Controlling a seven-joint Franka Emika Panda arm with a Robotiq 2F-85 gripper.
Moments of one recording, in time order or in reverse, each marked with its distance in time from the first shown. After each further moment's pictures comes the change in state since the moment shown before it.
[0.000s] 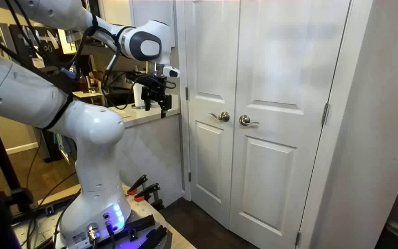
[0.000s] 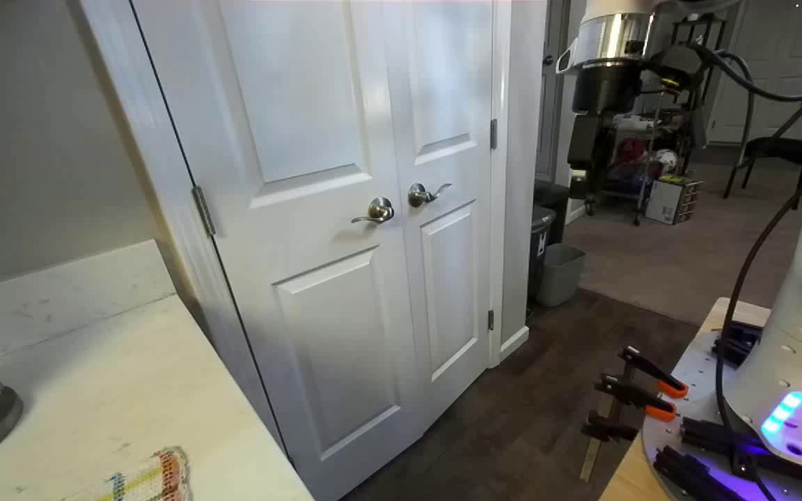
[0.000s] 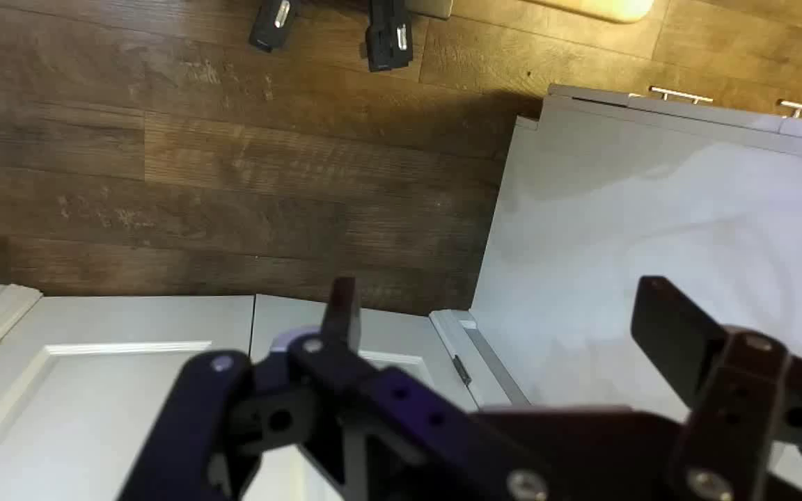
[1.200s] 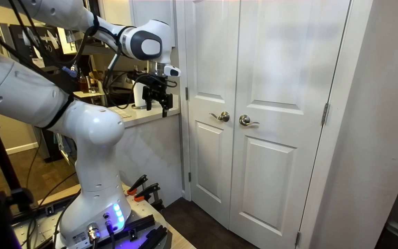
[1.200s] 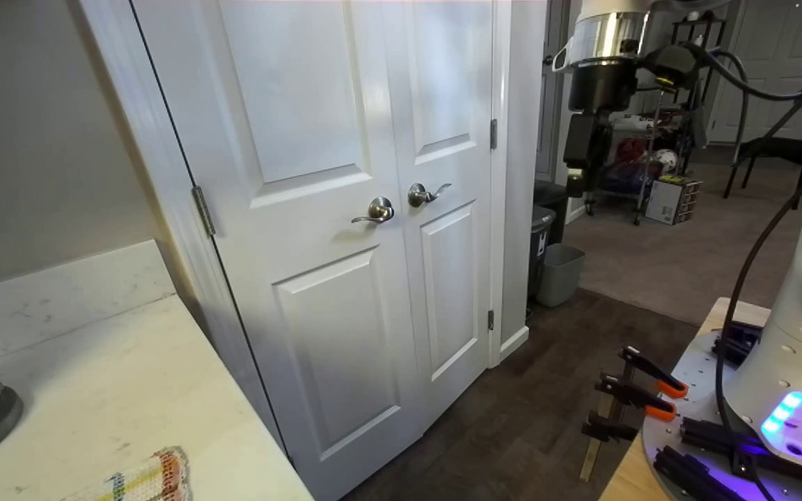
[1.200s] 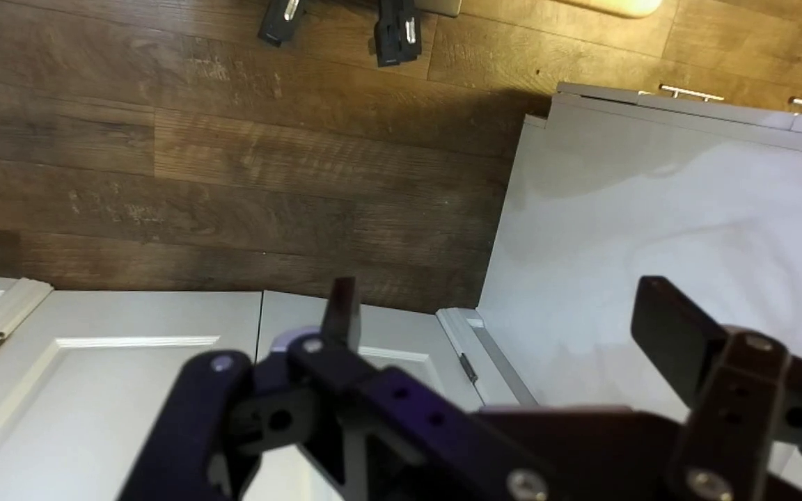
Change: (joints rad) arm -0.006 0.022 0.011 0.018 -0.009 0.006 0.000
